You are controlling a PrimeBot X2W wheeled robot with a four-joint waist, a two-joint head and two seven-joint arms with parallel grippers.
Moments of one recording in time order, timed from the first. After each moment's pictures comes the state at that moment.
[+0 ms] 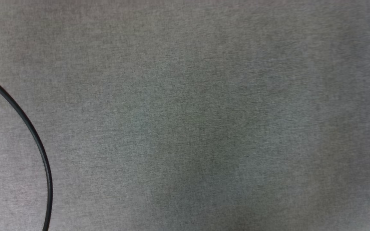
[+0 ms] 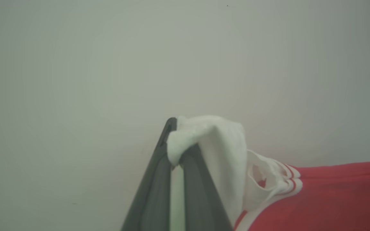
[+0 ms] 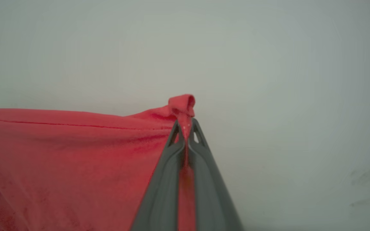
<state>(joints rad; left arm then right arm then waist) -1.75 0.42 -0.26 0.81 -0.59 -0.10 -0.15 -1.71 -0.13 -0.02 0.84 0.20 0.13 0.08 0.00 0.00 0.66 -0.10</state>
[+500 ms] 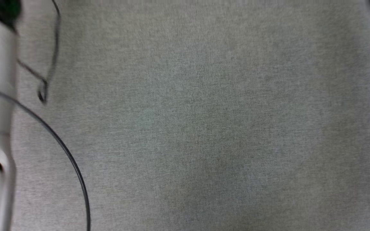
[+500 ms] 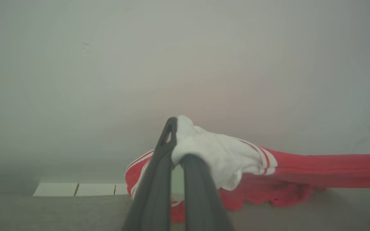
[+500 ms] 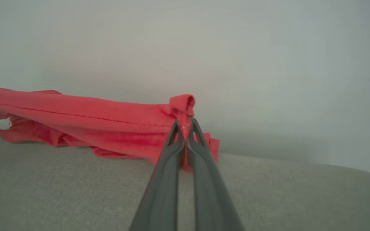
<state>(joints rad) -1.36 0.36 -0.32 0.88 -0.70 -0.13 -0.23 -1.39 -0.17 0.18 0.92 0.28 0.13 0.04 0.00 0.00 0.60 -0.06</state>
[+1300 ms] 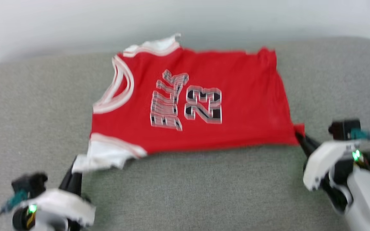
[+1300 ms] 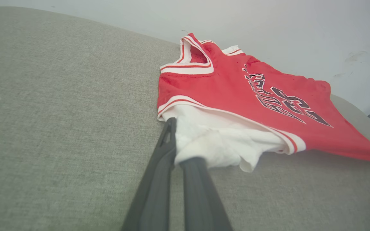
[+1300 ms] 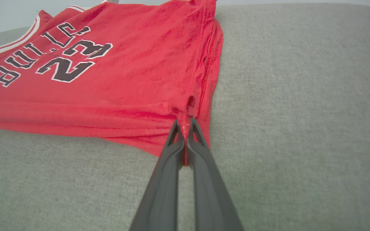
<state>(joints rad) -0.19 0.40 -0.26 0.36 -0.79 0.01 -0.25 -0.50 -0.30 0.31 0.67 0.49 0.13 0.06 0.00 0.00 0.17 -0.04</state>
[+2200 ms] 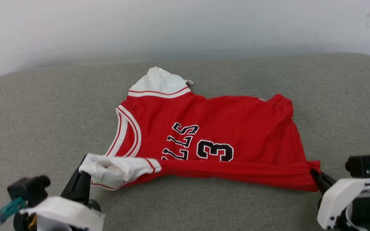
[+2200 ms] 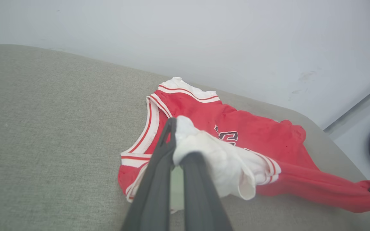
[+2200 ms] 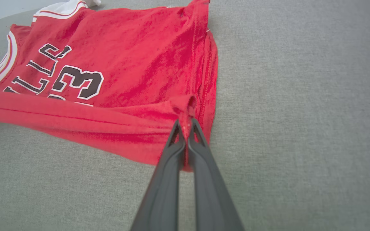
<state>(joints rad) 0.10 0.46 -0.25 -0.20 -0.81 0.21 -0.11 0.01 -0.18 -0.04 0.00 0.31 0.13 0.47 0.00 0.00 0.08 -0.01</state>
